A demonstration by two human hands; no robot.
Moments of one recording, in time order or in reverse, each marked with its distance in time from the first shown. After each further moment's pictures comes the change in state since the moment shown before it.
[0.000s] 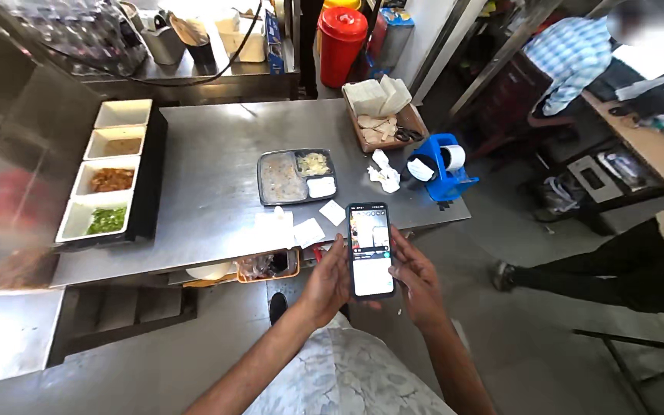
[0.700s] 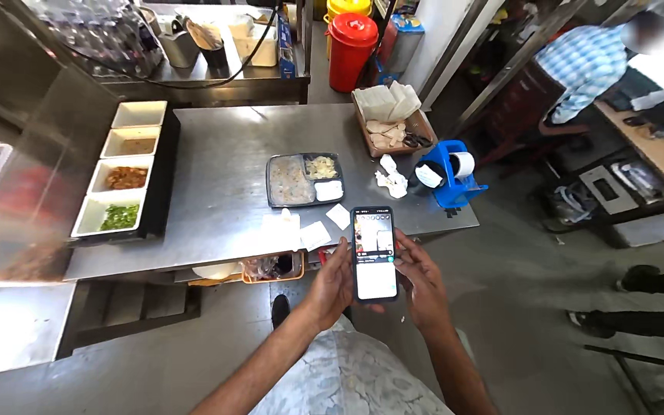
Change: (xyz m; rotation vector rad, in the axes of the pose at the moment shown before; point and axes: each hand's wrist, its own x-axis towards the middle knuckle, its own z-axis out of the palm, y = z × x) left_hand -0.001 0.000 -0.006 -0.017 -0.002 0.025; right_hand 0.007 -0.004 0.009 0.016 0.057 0.015
